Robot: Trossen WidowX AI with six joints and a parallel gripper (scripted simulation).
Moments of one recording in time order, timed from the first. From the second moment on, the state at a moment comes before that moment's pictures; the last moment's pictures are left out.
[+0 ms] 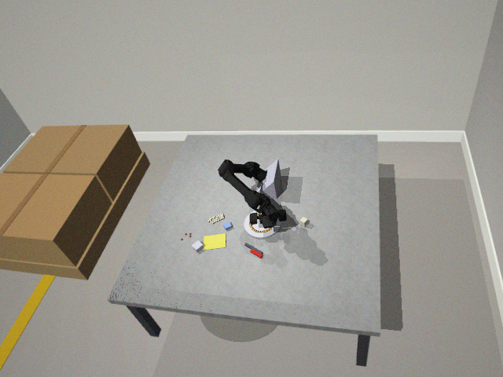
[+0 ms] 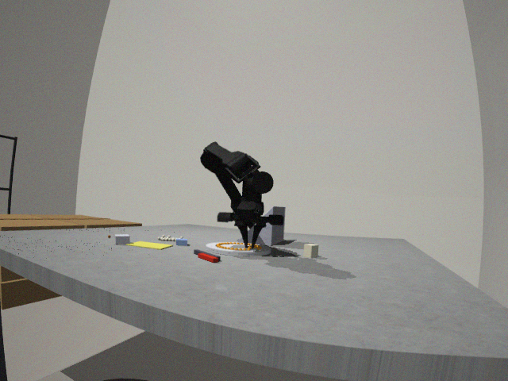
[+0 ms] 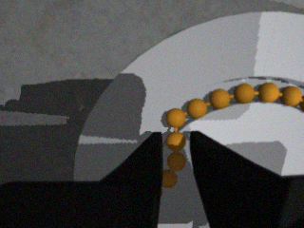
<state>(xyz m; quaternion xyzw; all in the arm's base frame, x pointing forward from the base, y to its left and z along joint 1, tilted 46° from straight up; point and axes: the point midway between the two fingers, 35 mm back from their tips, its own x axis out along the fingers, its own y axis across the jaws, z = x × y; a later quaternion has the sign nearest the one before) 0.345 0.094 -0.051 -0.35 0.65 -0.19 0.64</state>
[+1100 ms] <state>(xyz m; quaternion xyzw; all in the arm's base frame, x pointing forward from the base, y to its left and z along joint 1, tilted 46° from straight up) 0.345 0.099 -0.049 -0.36 0.65 -0.19 0.64</state>
